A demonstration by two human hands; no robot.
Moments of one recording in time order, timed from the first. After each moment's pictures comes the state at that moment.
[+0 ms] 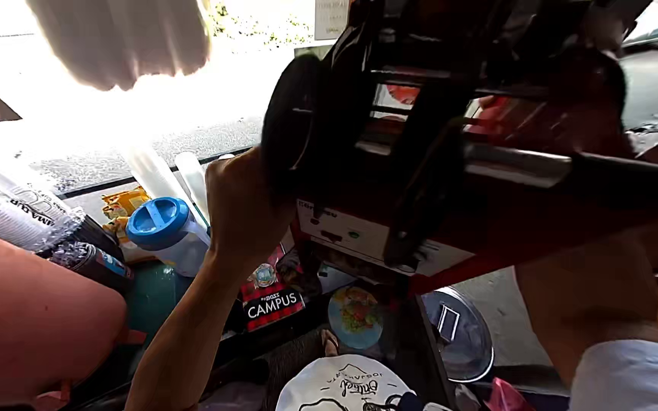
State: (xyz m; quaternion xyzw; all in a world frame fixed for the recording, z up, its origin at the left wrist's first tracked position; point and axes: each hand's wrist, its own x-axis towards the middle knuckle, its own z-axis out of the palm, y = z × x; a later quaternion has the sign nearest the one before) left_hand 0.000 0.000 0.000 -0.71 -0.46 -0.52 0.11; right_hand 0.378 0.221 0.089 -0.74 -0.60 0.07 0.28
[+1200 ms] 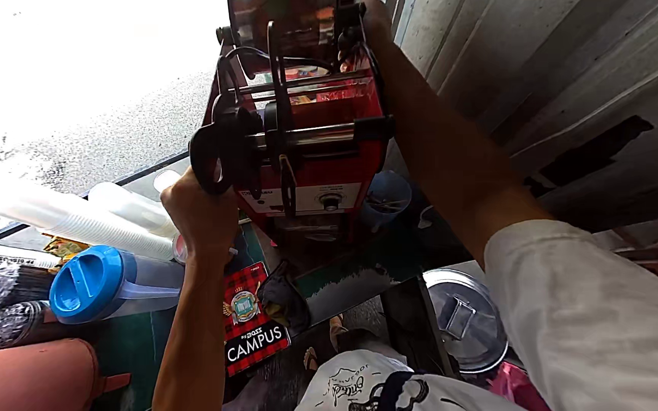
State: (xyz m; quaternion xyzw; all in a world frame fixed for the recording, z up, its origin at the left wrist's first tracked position) left_hand 0.030 0.245 -0.092 -0.57 -0.72 -0.37 0.11; right_hand 0.245 0.516 -0.048 -0.62 -0.61 0.32 0.38
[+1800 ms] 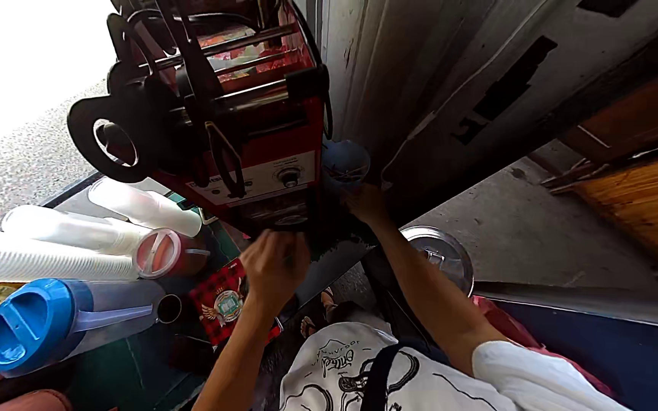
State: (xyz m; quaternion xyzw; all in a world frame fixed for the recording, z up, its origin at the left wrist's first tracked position) left_hand 0.098 0.167 -0.212 -0.74 -0.51 -0.42 -0.11; right_hand 0.352 0.273 -0.306 -0.77 -0.46 0.39 0.22
